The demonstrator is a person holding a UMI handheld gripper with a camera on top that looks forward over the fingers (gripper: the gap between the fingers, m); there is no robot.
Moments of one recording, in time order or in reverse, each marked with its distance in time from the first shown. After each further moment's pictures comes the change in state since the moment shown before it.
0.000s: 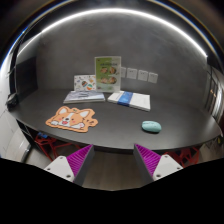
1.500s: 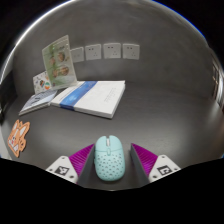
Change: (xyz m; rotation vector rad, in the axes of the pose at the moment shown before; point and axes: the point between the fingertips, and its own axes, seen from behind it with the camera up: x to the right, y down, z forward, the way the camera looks) arm 0.245 -0.030 0.272 -0.137 -0.044 0.101
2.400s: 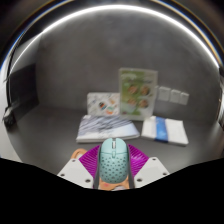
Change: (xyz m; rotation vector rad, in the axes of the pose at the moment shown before) arm -0.433 -0.103 -0.081 0.230 -0.023 -0.105
